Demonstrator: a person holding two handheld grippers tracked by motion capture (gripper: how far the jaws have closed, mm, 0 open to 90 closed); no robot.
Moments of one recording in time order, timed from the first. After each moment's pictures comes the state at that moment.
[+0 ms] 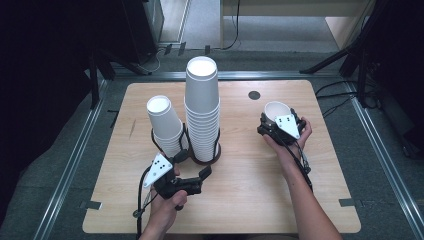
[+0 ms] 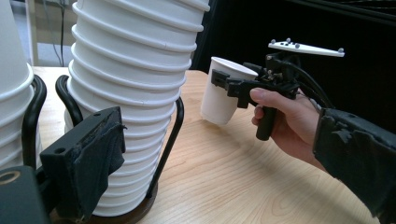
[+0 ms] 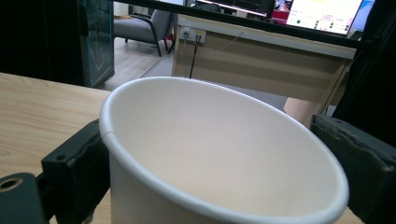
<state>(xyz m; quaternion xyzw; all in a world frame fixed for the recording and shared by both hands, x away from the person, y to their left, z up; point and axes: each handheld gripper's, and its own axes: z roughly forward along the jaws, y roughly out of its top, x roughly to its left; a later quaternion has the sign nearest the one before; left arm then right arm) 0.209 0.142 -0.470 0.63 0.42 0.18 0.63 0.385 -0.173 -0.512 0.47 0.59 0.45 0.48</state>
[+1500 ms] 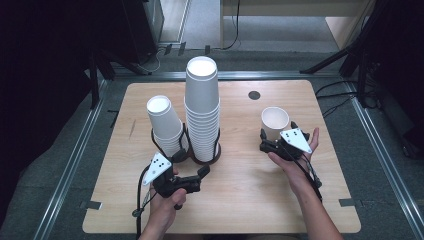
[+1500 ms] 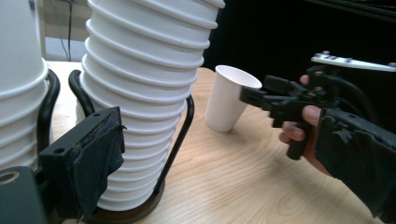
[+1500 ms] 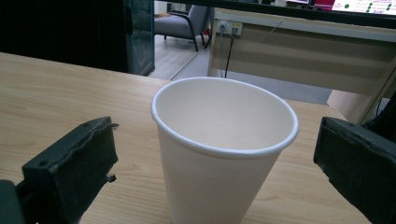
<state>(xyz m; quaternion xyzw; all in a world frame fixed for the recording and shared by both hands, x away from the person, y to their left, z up) 0.212 0.146 -0.470 0.63 0.44 0.19 0.62 0.338 -0.188 -0.512 0.45 0.62 0.49 0.41</state>
